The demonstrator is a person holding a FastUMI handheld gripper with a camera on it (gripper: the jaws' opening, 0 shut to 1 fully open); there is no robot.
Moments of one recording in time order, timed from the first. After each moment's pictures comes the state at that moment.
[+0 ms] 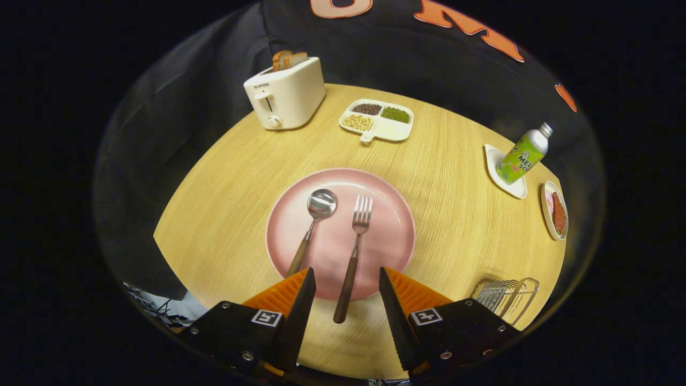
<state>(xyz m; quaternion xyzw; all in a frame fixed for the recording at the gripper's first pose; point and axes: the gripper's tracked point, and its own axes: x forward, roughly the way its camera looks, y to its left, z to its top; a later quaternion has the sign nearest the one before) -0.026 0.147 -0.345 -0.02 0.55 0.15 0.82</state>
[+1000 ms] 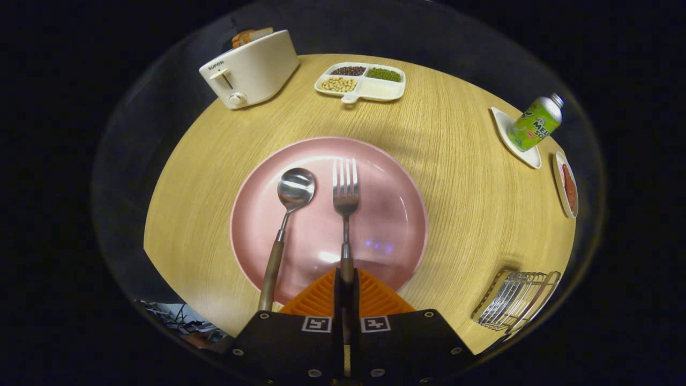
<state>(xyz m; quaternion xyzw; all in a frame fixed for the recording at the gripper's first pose) -0.015 0.149 -0.376 0.02 0.60 0.12 0.79</state>
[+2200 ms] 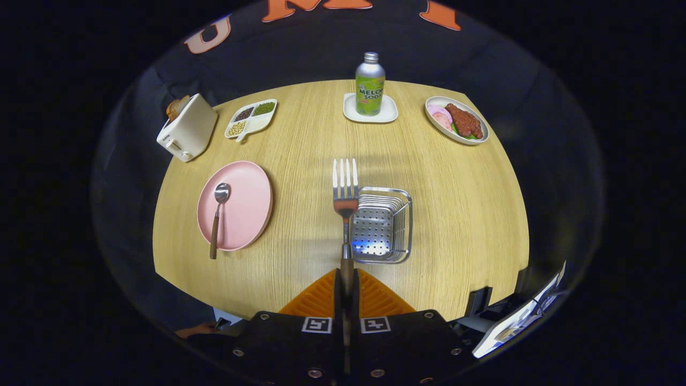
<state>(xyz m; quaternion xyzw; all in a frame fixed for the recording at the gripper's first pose) -0.122 -0.053 -0.298 0.12 0.61 -0.03 0.78</state>
